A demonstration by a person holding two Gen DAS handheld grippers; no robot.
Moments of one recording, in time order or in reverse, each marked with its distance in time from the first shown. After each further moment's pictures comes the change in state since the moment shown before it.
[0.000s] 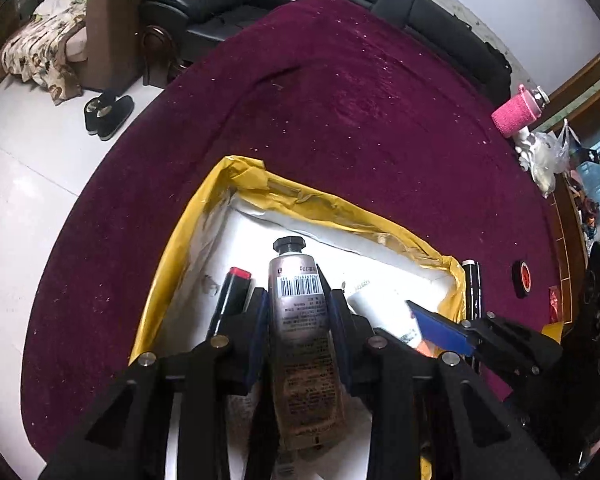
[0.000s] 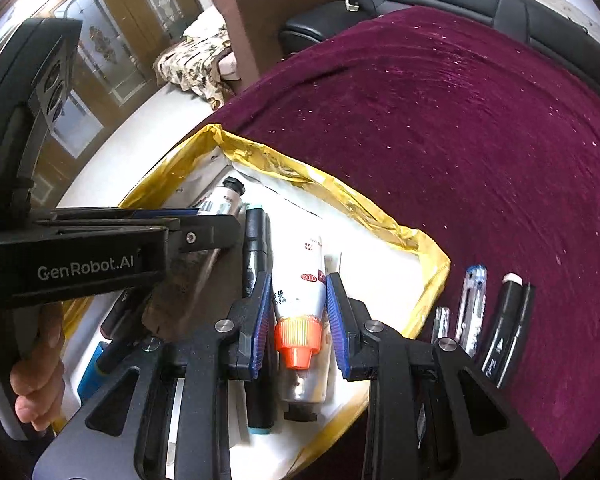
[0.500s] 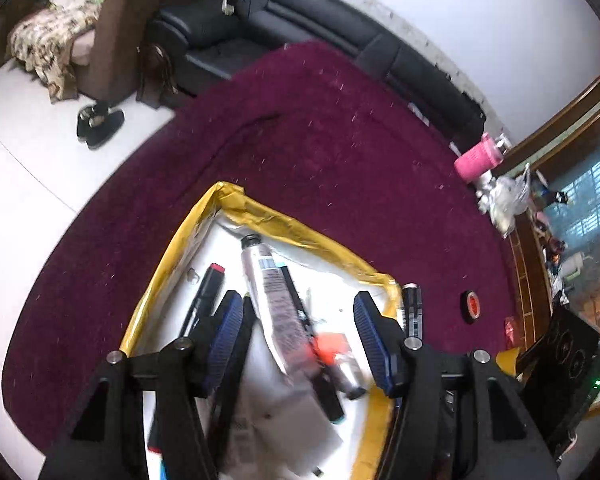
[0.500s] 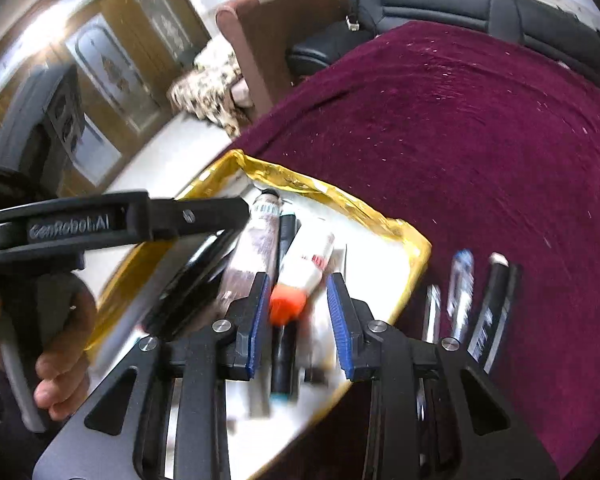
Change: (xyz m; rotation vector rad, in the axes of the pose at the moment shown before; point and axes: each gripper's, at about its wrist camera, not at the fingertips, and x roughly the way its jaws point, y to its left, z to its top) left arm -0.056 -0.010 -0.024 -0.080 -0.175 -0.121; right arm -0.058 -0.014 -0.033 0.105 -0.124 0.100
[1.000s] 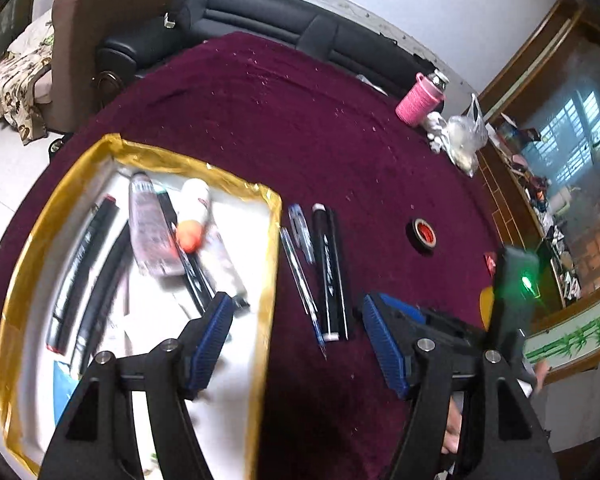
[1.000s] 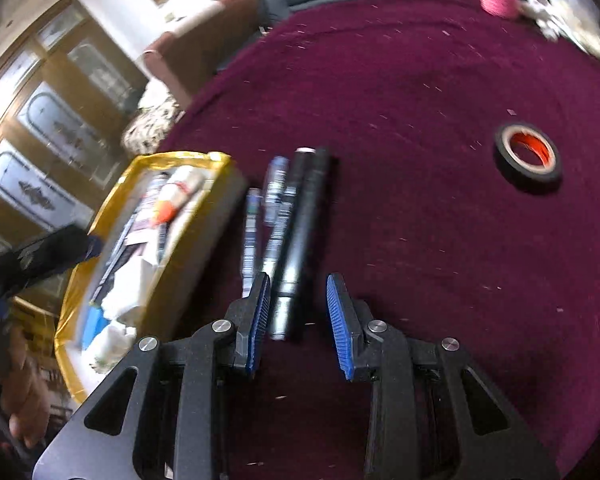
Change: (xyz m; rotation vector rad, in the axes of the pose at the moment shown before) left arm -0.004 -0.095 -0.085 0.184 0.032 -0.021; right arm -0.040 -0.107 -0.071 0.266 -0.017 -0.116
